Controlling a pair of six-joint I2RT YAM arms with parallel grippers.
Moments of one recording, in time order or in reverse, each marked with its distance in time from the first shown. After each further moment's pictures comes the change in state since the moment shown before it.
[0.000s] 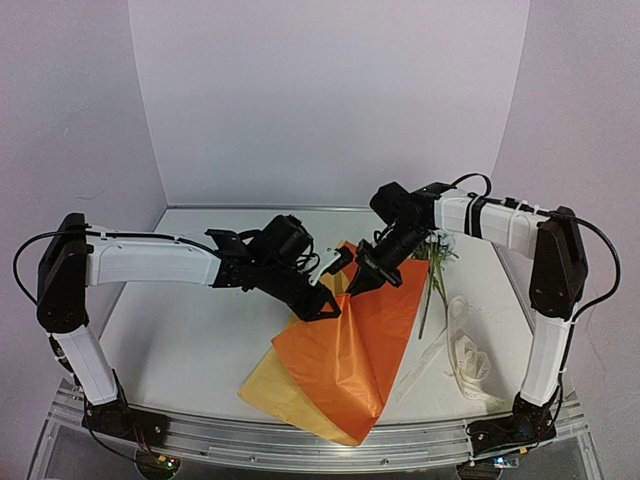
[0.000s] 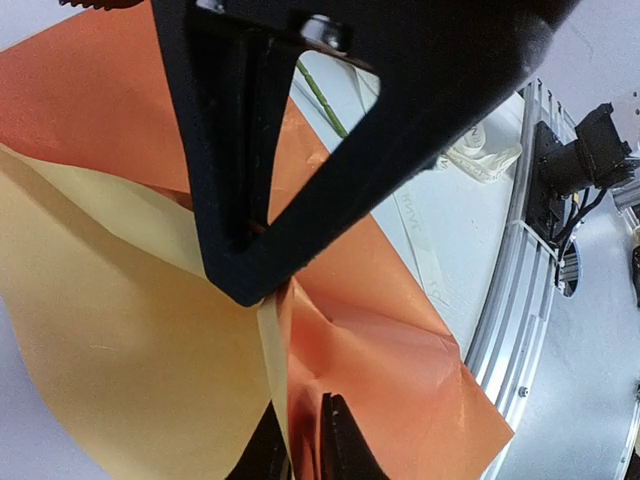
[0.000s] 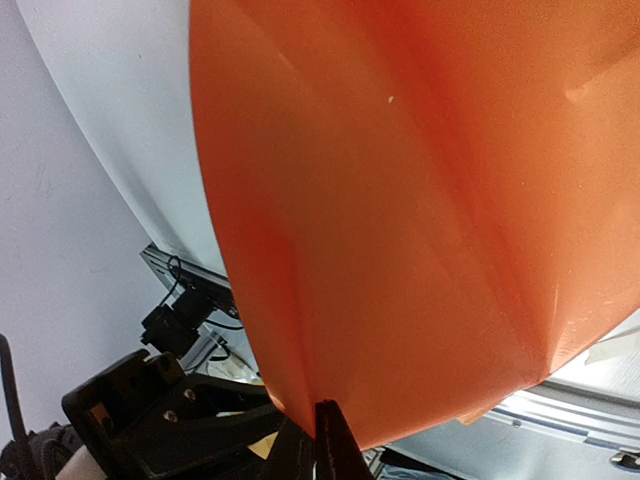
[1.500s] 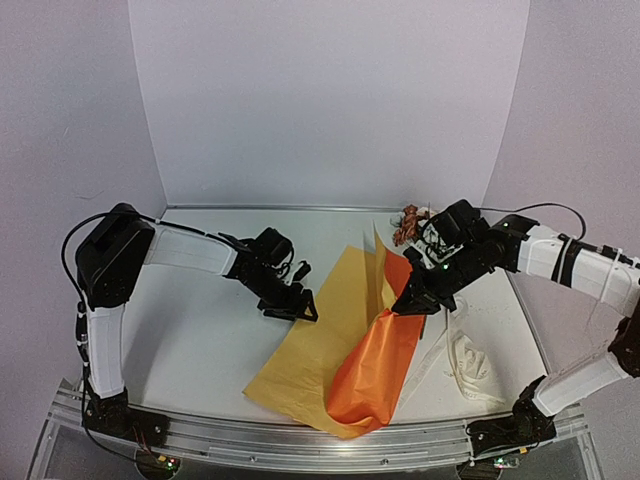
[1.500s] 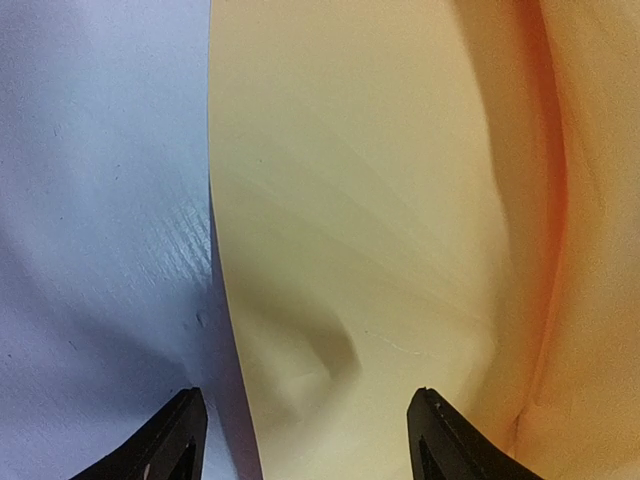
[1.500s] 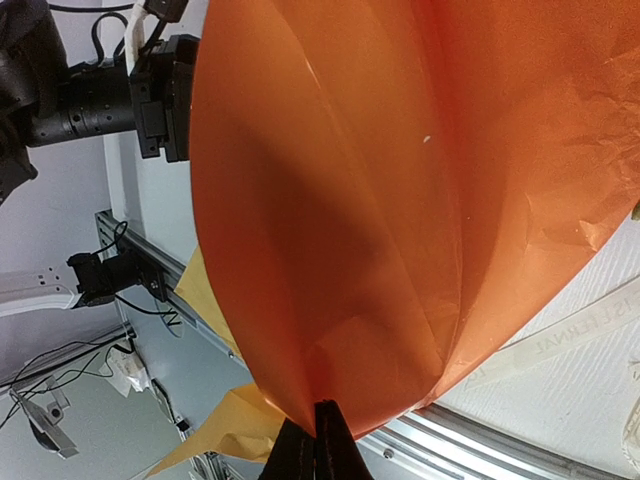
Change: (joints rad) left arm 0.241 0.263 0.010 -0.032 0.107 -0.260; right arm 0.000 -0.574 -0.547 0.181 0.173 -0.258
